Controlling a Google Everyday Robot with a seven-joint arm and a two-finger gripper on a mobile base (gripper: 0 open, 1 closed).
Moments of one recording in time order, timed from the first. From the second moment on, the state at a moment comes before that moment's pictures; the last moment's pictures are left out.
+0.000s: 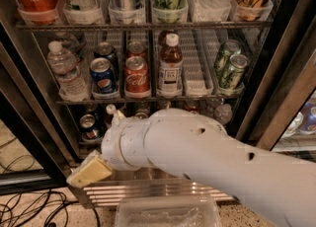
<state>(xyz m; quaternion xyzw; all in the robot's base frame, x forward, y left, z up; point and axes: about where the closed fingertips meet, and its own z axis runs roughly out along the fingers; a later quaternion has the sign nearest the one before) 0.415 0.130 0.815 -0.50 0.74 0.19 0.40</state>
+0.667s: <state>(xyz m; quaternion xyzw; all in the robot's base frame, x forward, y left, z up) 0.451 0.170 0.829 -0.43 0.73 0.20 0.50</state>
